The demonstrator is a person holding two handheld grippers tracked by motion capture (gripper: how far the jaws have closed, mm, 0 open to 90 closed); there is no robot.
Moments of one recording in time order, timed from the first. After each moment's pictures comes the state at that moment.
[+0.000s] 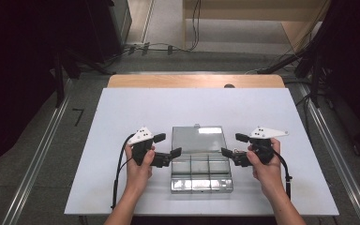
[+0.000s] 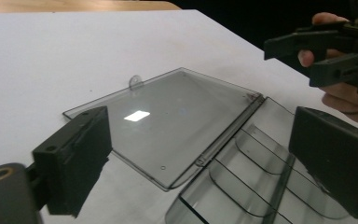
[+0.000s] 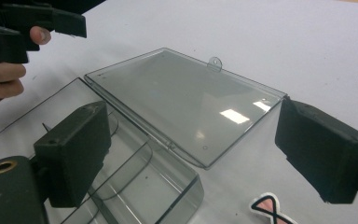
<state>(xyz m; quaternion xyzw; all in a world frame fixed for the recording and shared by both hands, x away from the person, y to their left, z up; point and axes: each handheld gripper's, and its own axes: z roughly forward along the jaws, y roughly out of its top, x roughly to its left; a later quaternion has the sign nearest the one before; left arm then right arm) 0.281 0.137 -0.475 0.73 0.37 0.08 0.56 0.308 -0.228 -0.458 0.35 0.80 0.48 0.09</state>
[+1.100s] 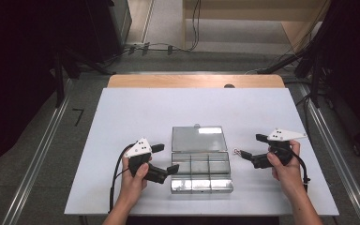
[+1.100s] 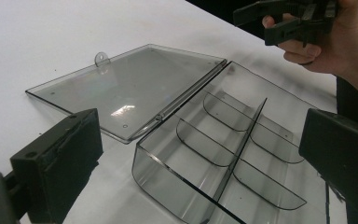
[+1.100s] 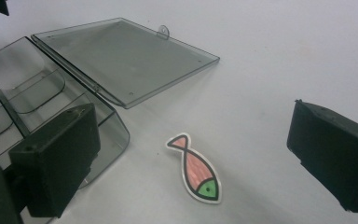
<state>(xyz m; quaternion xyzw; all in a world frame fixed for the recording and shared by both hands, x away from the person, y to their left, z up) 0.255 0.143 -0.484 0.76 0.33 0.06 0.56 0.316 -0.283 -0.470 0.35 0.81 0.45 0.12</state>
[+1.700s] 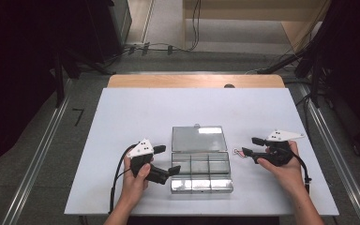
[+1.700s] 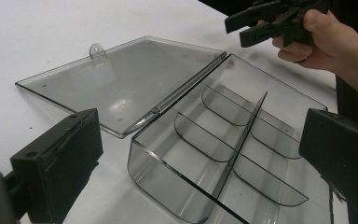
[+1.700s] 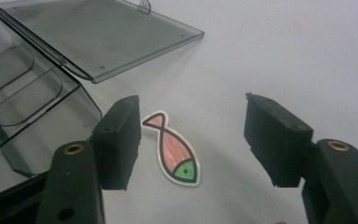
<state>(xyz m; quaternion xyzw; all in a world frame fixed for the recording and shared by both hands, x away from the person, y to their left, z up) 0.256 0.140 -0.488 0.76 0.33 0.06 0.55 0.323 -0.287 -0.485 0.36 0.82 0.42 0.12</state>
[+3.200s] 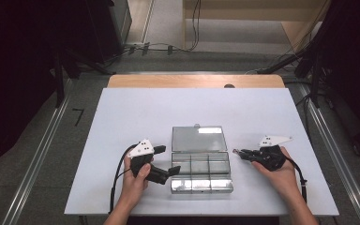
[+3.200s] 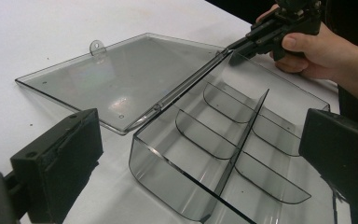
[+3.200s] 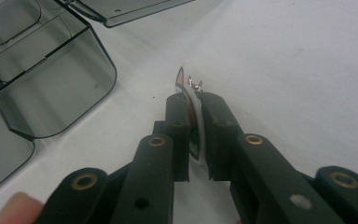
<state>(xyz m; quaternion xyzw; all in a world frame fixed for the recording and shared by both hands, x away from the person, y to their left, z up) 0.257 0.140 -0.489 0.76 0.33 0.06 0.55 0.320 -0.277 -0.508 0.34 0.85 0.39 0.08</state>
